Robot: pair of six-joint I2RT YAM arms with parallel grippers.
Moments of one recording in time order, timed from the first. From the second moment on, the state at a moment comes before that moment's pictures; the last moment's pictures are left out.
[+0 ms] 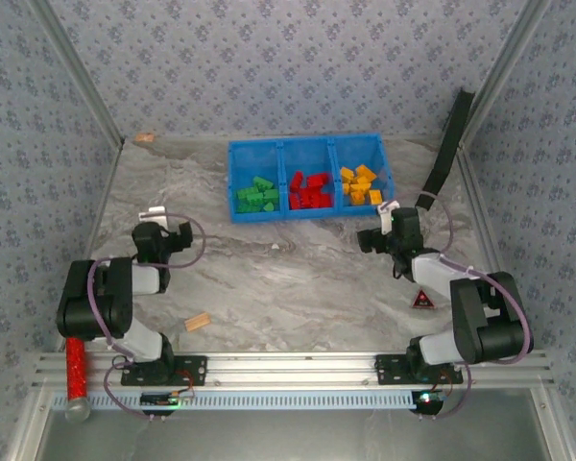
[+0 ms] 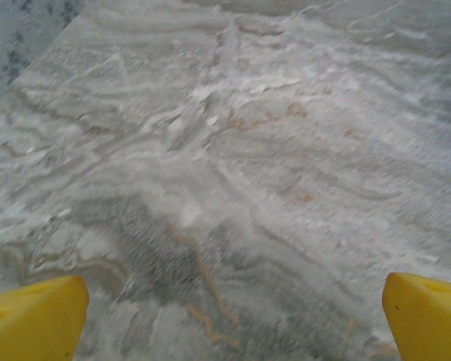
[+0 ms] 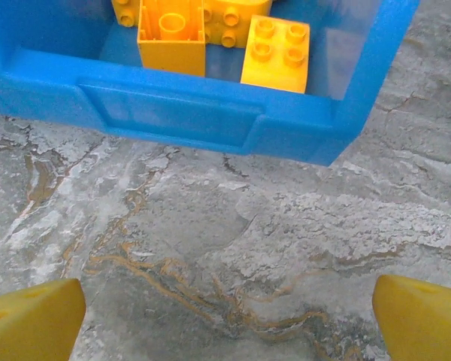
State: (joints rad) left arm 0.04 1.53 0.37 0.73 -0.09 -0.05; right arm 0.16 1.39 0.51 0.22 0.04 -0.10
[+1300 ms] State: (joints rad) left arm 0.03 1.53 0.40 0.72 -0.04 -0.04; right arm -0.04 1.52 0.40 0.68 -0.02 -0.04
